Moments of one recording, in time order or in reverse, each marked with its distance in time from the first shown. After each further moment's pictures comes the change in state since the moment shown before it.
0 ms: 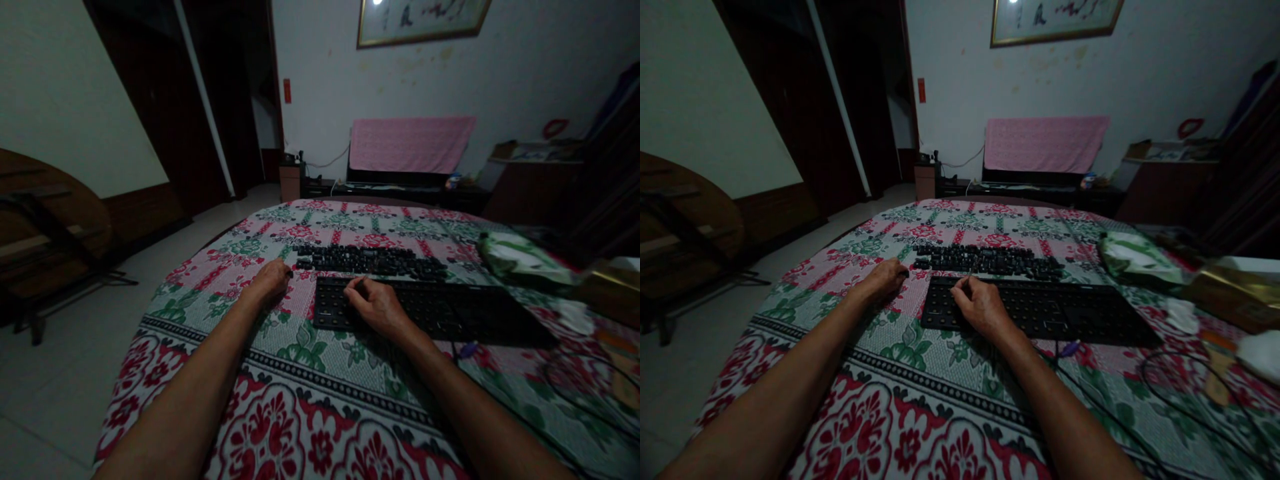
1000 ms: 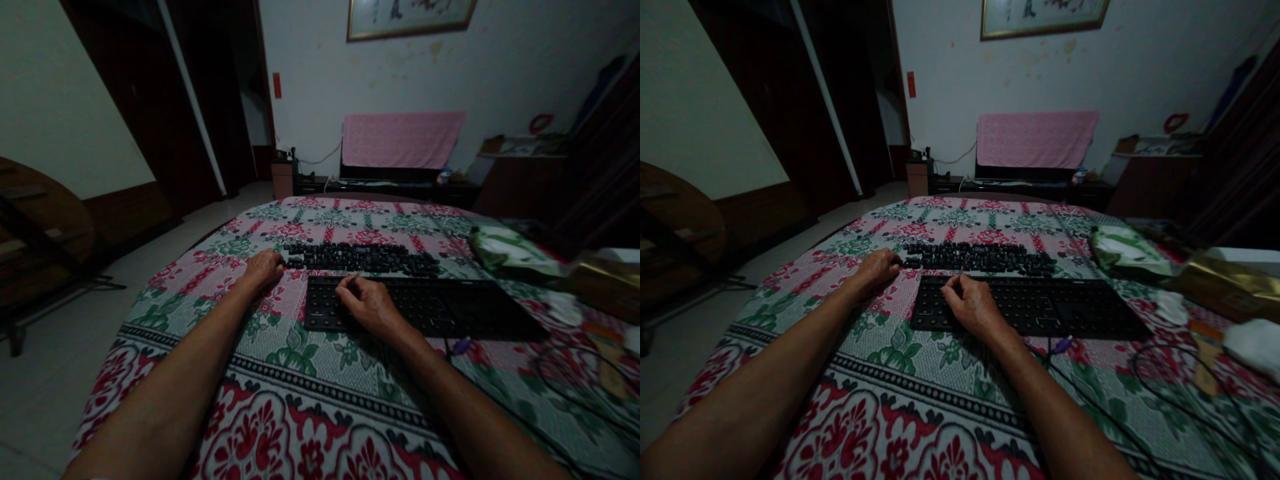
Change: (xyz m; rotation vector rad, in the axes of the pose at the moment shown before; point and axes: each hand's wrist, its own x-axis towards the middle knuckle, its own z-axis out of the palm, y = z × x) left_hand 0.030 -0.004 0.002 0.133 0.078 -0.055; right_hand 0.000 0.003 0.001 -0.018 0.007 0.011
